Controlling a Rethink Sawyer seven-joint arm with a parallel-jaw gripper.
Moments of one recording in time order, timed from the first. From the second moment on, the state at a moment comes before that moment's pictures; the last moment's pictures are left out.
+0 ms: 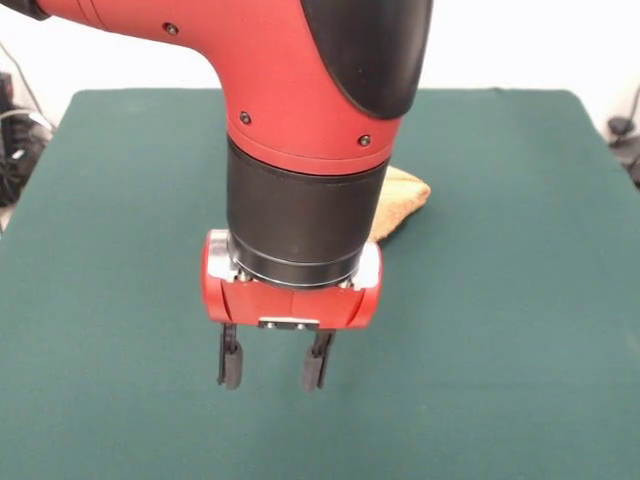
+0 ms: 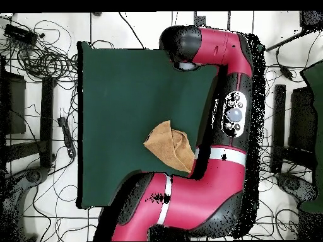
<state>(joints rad) -0.18 -0.09 0.02 0.43 -0.15 1.12 1.57</state>
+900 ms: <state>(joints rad) -0.21 -0.32 0.00 0.89 -0.15 0.98 1.57</state>
